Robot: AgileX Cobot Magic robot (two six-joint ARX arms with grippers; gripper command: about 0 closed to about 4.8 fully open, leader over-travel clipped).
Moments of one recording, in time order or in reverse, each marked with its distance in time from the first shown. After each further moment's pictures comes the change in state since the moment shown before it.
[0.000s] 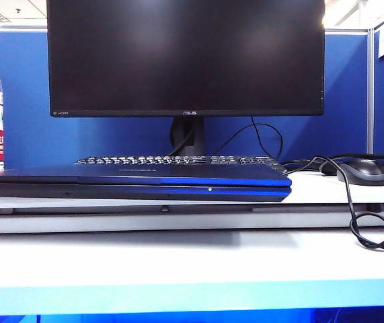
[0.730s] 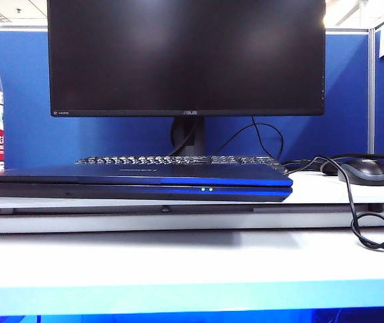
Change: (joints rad) left arm 0.000 0.000 0.000 -0.003 0.000 0.000; right arm -0.259 0.000 -0.056 0.007 0.060 -0.145
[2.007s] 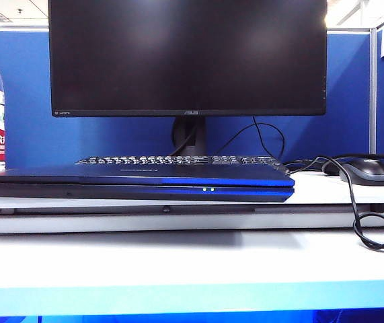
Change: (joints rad) left arm 0.000 0.000 0.000 -0.004 0.000 0.000; right arm -0.052 0.000 -0.011 0.102 0.142 -0.144
